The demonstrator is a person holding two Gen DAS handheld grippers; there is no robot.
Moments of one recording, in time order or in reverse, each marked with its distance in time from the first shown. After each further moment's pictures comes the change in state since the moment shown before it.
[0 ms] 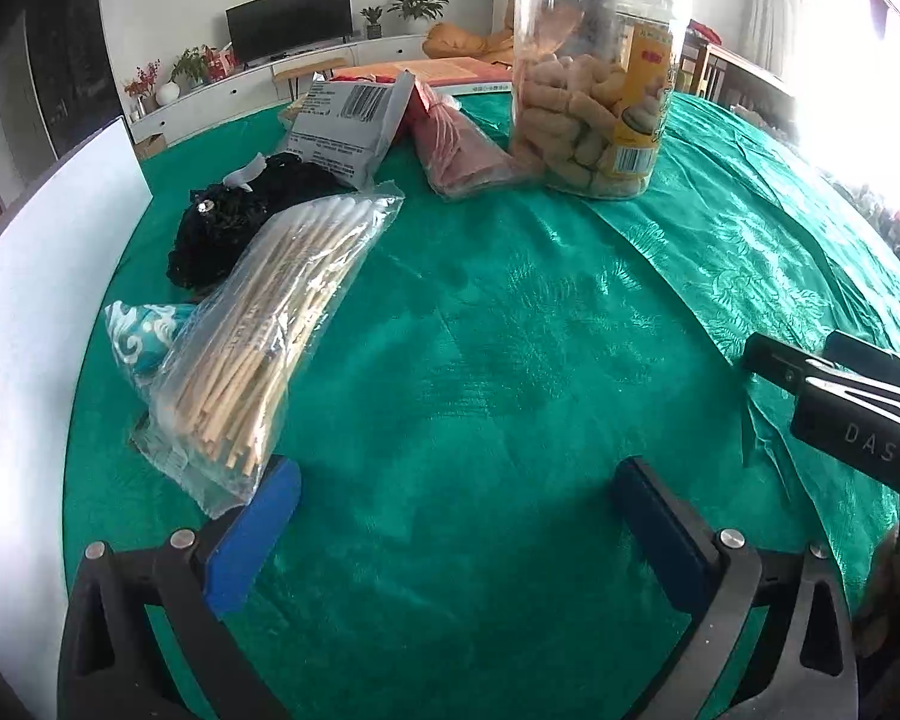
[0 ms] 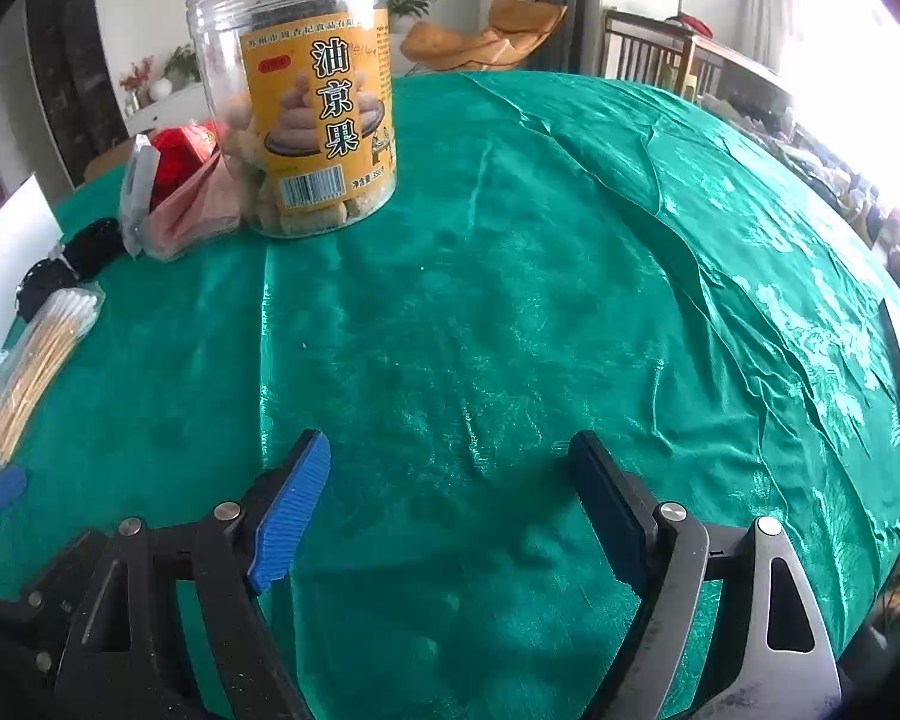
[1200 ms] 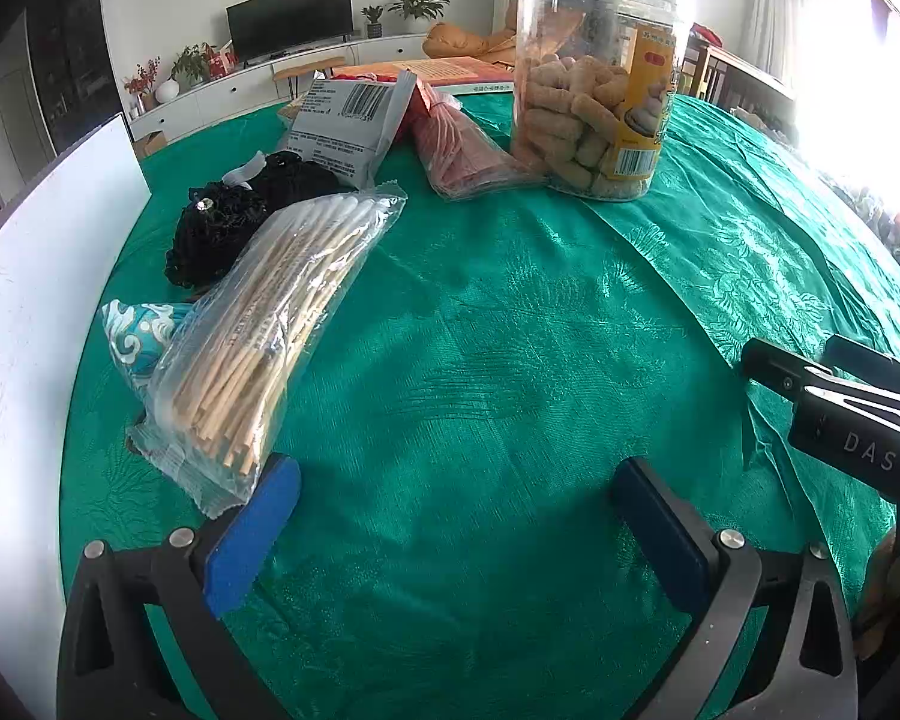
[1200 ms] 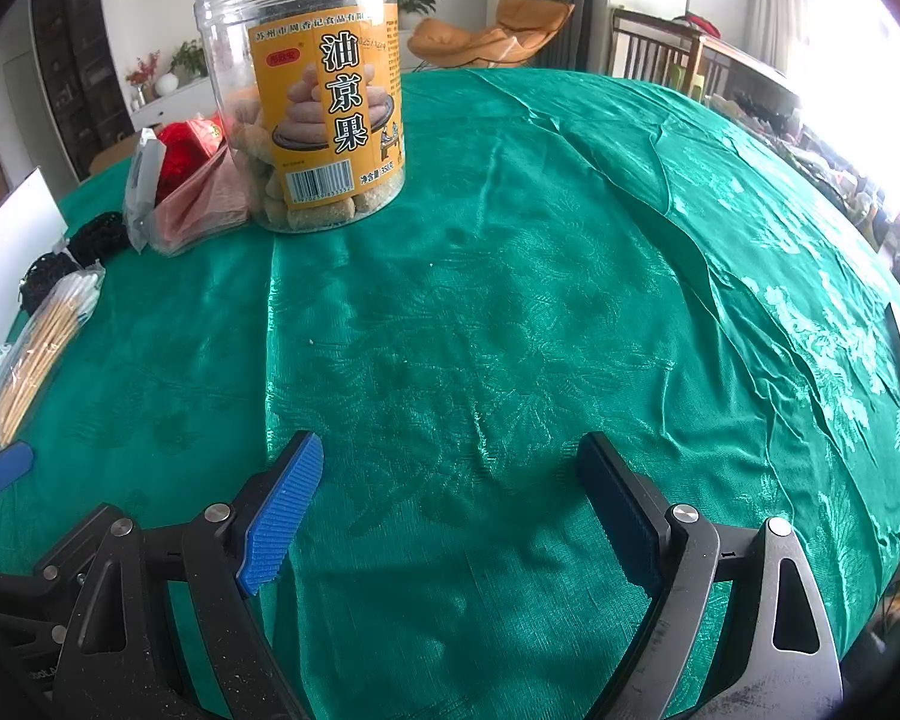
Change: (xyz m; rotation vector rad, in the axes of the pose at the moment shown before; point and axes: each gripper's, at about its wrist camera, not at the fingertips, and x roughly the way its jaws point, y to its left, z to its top) left arm -0.002 0.002 0.000 -0.003 -0.004 -0.005; right arm 0.006 0.012 -0.004 -0.019 0.001 -0.007
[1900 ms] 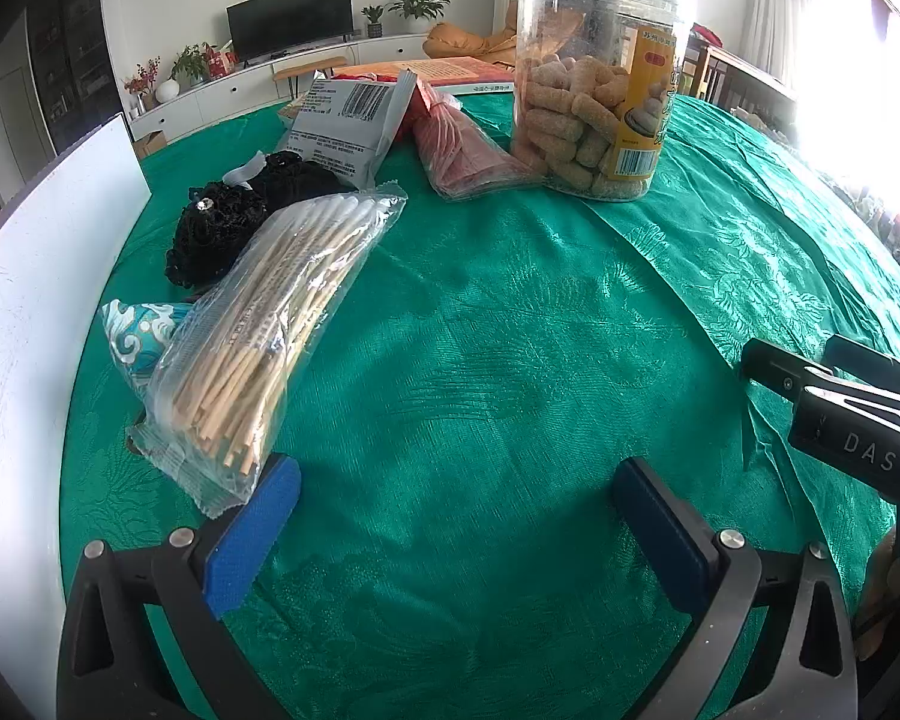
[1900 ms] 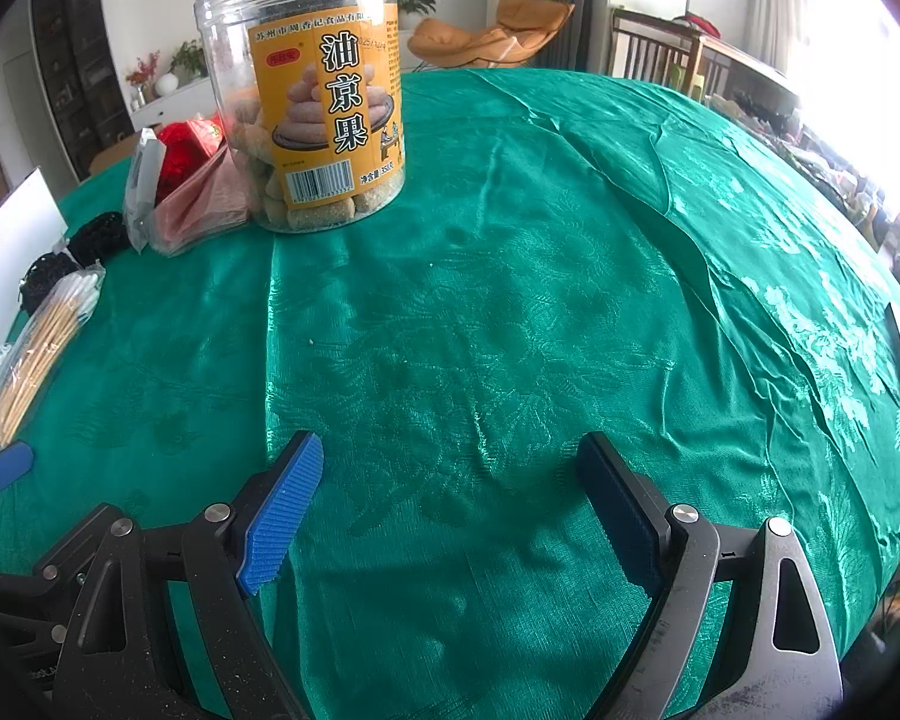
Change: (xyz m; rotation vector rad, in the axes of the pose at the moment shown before) left arm 0.000 0.000 0.000 0.000 -0.001 -0.001; right arm 0.001 -0.001 0.001 0.000 0.000 0.000
